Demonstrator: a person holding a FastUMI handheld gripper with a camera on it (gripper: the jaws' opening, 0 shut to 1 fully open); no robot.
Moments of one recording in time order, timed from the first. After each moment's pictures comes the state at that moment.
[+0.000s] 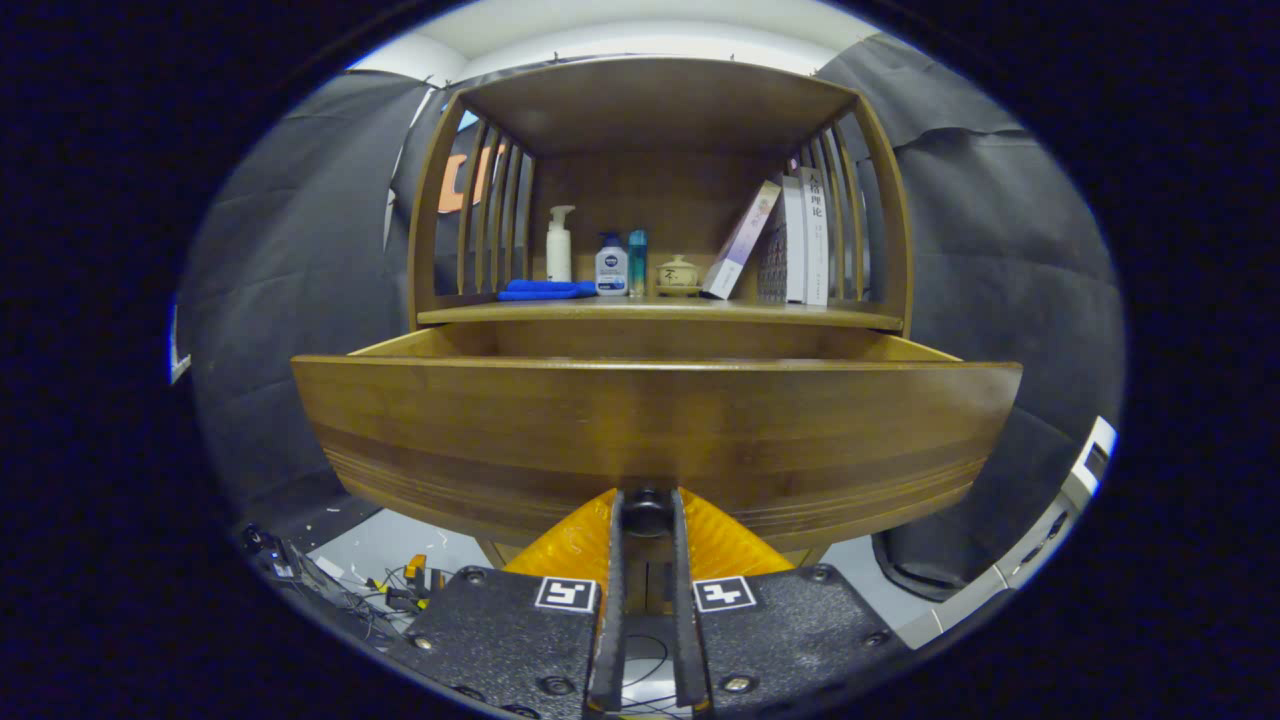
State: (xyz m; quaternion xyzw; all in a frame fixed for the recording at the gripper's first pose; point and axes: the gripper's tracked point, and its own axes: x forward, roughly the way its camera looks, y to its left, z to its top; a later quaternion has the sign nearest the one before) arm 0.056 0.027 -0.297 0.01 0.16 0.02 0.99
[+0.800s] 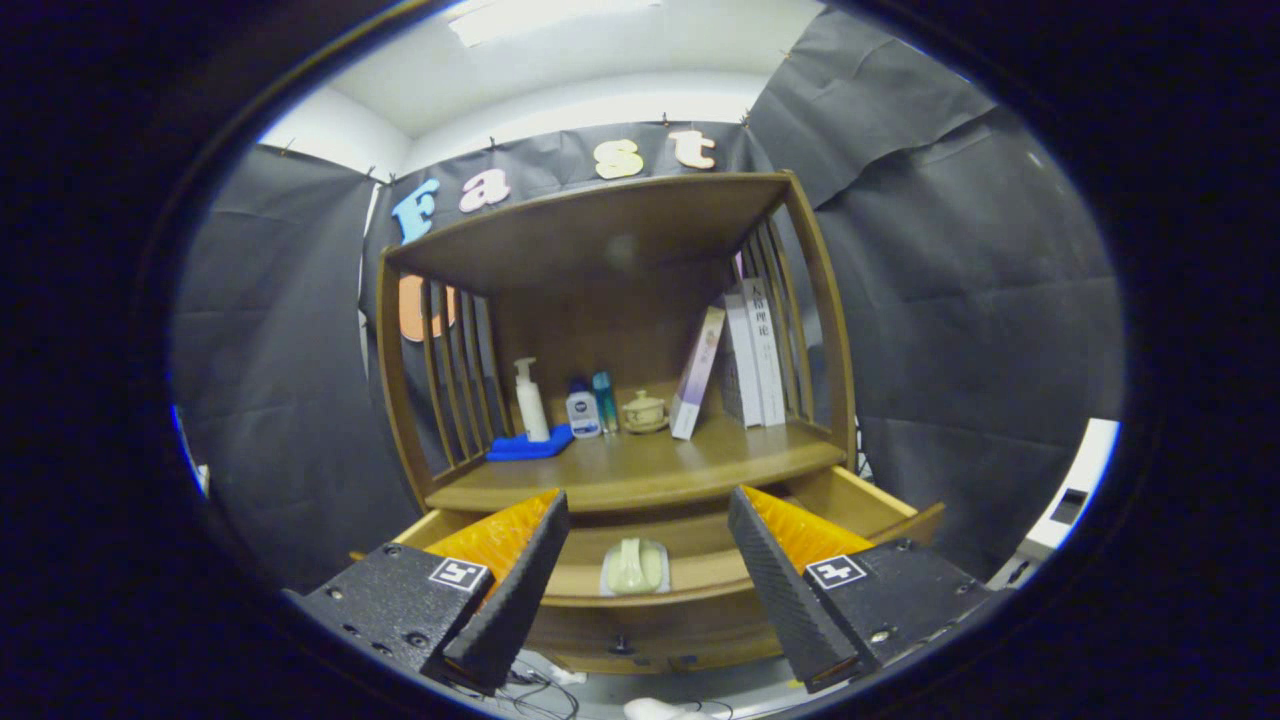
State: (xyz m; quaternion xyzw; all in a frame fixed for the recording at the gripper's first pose) arm 0.070 -0.011 -0.104 0.08 0.04 0.00 1.00
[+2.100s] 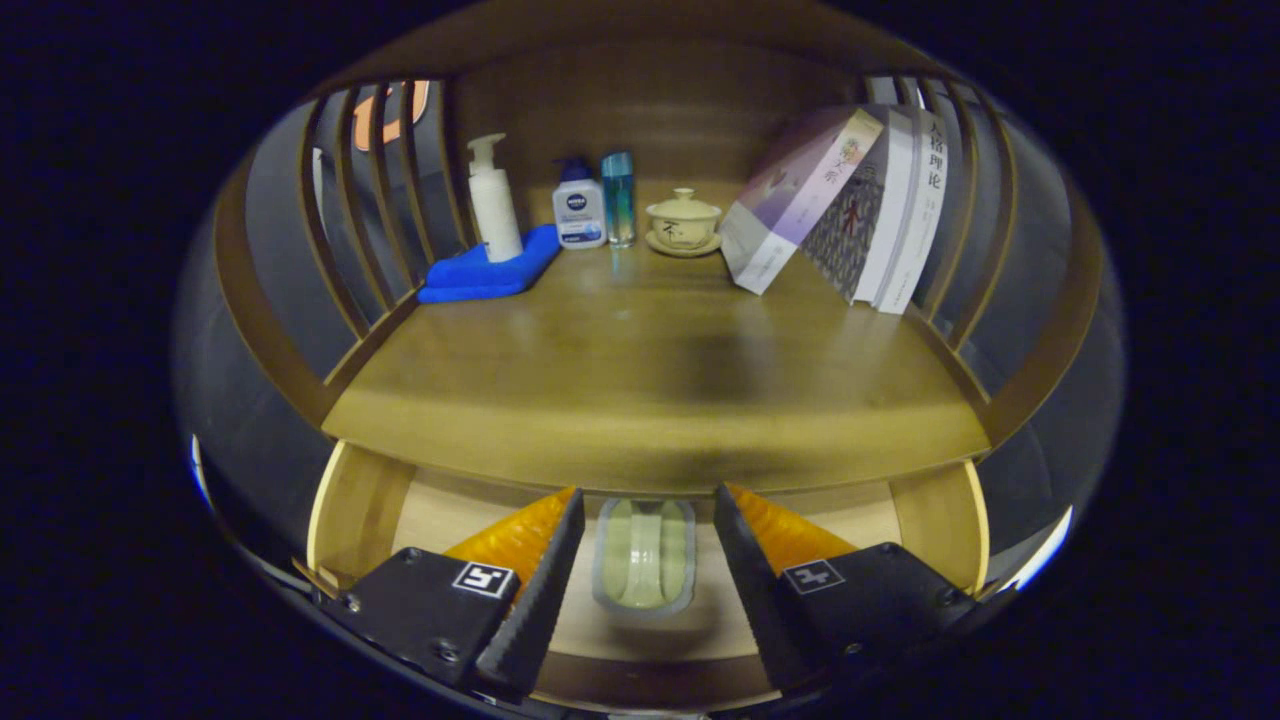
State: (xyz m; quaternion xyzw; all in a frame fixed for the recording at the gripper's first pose) arm 0.212 0.038 -0.211 0.01 0.43 0.02 0.90
